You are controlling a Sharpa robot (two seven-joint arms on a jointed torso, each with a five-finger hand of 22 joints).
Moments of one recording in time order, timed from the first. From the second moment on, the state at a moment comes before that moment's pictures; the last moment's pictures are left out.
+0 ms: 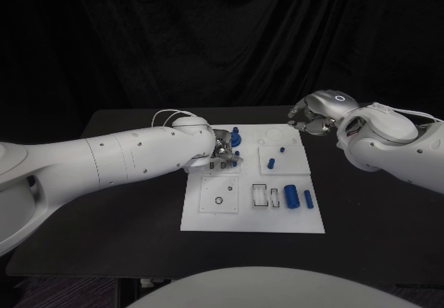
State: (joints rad) left arm 1.30 -0.41 -0.21 1.23 -1.12 0.10 -0.46; left_hand 1.09 0.17 -0.06 0.14 0.24 1.01 0.05 0.16 1.17 1.47 -0.02 1.57 1.31 1.47 -0.06 1.57 1.31 0.03 1.47 0.05 1.49 1.31; right arm 1.38 -0.91 -0.25 1.51 -1.63 -0.43 -0.23; right_hand 1.31 -0.02 0.18 0.25 0.33 0.90 0.07 0.10 0.23 1.45 -0.01 1.45 1.31 1.47 -0.08 1.45 1.31 0.08 1.44 0.04 1.21 1.31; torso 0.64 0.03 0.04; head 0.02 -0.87
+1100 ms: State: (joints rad) left arm 1.30 -0.45 -0.21 1.26 -1.13 0.08 -0.45; left_hand 1.09 0.10 0.20 0.07 0.43 1.00 0.05 0.15 1.17 1.47 -0.02 1.57 1.31 1.47 -0.06 1.57 1.31 0.03 1.47 0.05 1.48 1.31; right arm 1.38 -0.91 -0.25 1.51 -1.63 -0.42 -0.24; right_hand 1.32 -0.02 0.19 0.25 0.33 0.90 0.07 0.10 0.23 1.45 -0.01 1.45 1.31 1.47 -0.08 1.43 1.31 0.08 1.43 0.04 1.19 1.31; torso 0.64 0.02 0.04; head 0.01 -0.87
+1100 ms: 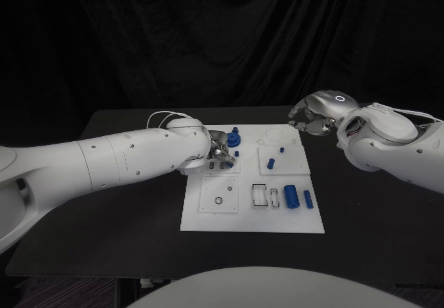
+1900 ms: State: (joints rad) left arm 1.30 -0.58 -0.21 1.37 -1.13 -0.02 -0.43; left_hand 1.04 0.02 0.41 0.06 0.37 1.01 0.05 0.16 1.21 1.47 -0.02 1.57 1.31 1.46 -0.06 1.57 1.31 0.03 1.47 0.05 1.47 1.31; right arm 1.36 -0.93 -0.25 1.52 -1.63 -0.41 -0.25; right_hand 1.32 -0.02 0.19 0.25 0.34 0.90 0.07 0.09 0.22 1.44 -0.02 1.44 1.31 1.47 -0.08 1.42 1.31 0.08 1.43 0.04 1.18 1.31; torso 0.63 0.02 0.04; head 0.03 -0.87
